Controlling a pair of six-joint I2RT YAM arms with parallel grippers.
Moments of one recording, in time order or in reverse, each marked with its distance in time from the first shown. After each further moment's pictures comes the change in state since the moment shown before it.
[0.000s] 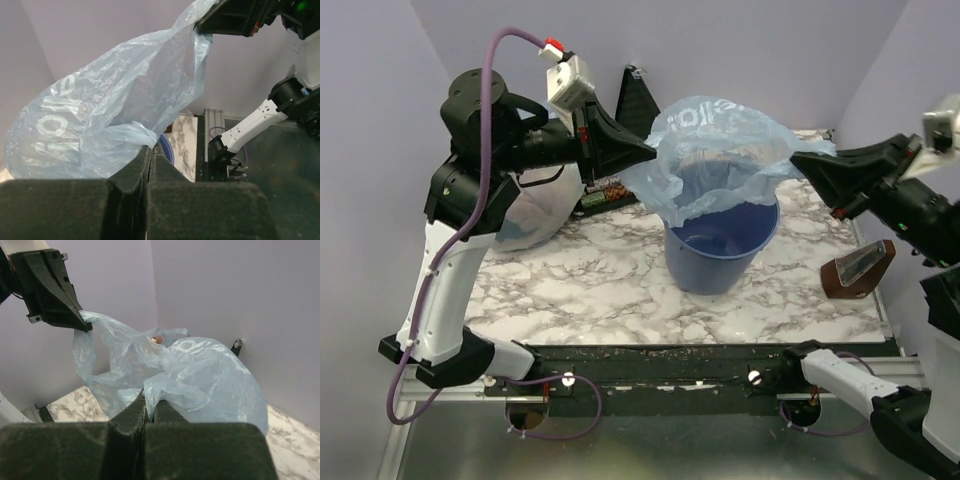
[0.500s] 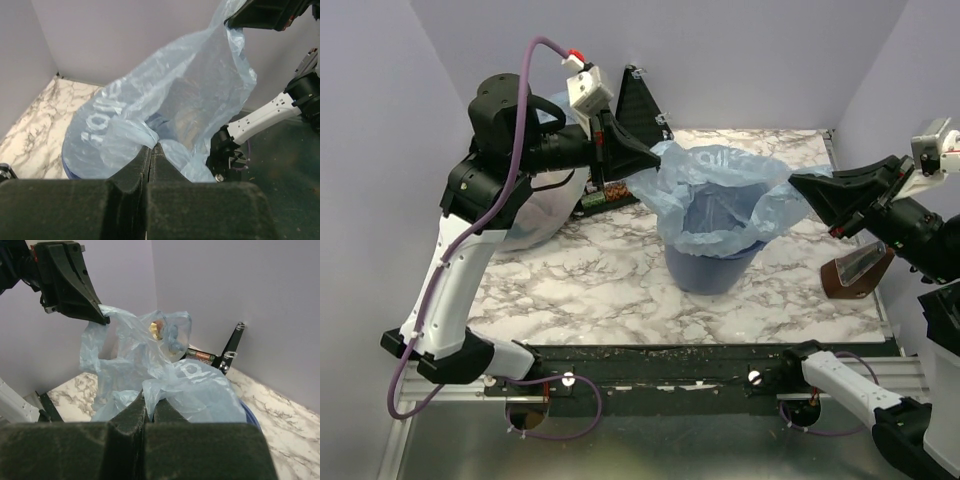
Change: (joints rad) left arm -0.055 -0.002 -0.011 -0.043 -0.042 0.066; right arm -0.008 -0.089 -0.055 -0.039 -0.006 -0.017
